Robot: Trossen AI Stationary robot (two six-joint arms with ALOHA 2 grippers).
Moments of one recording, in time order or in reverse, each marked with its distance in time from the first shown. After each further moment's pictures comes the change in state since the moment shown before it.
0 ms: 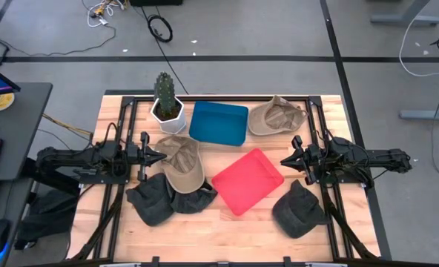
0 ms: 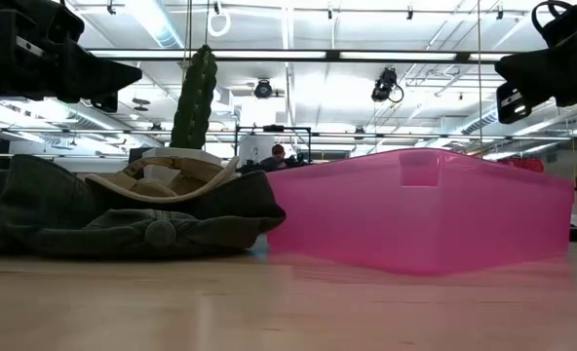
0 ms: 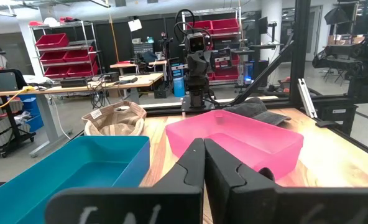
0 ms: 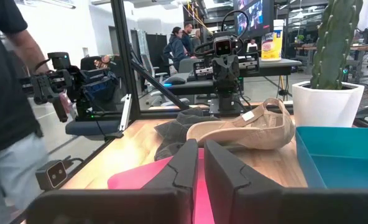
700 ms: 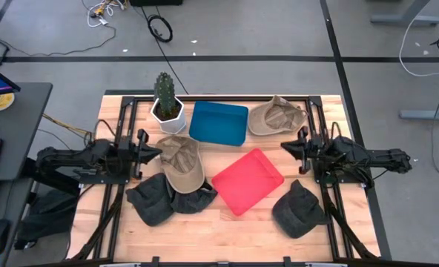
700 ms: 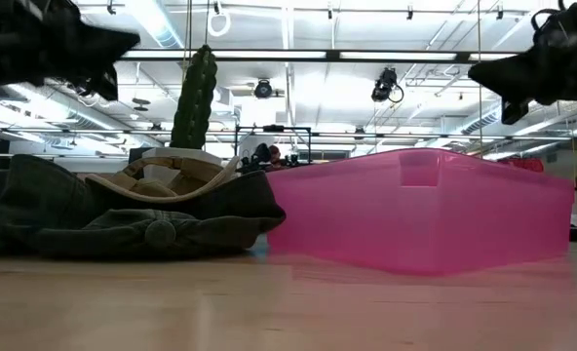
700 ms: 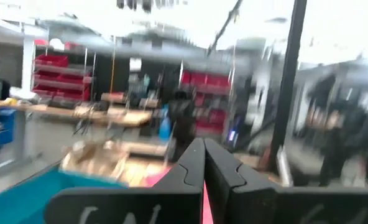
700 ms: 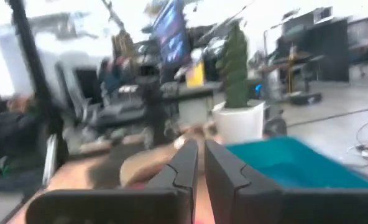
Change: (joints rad) left arm 0.000 0.000 0.000 0.234 0.001 -0.206; right arm -0.002 0.000 0.000 0.119 0.339 0.048
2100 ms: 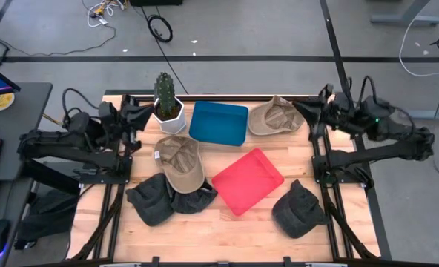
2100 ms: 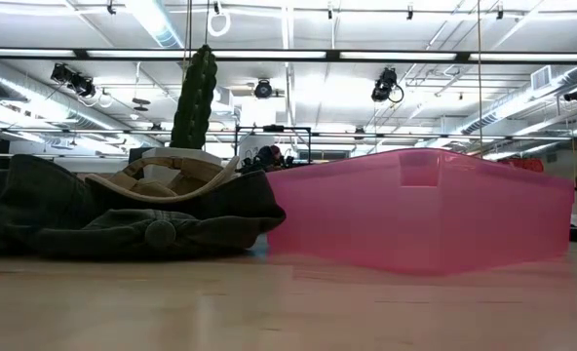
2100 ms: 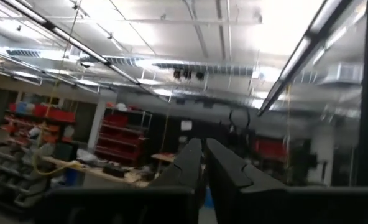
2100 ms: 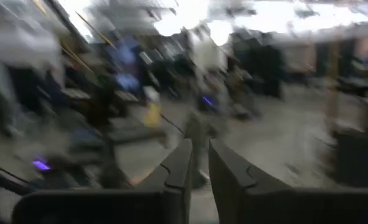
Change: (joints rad) left arm -0.002 0.660 0.698 0.194 -0.267 0.109; right arm -0.035 0.681 1.006 -0.412 0.209 -0.124
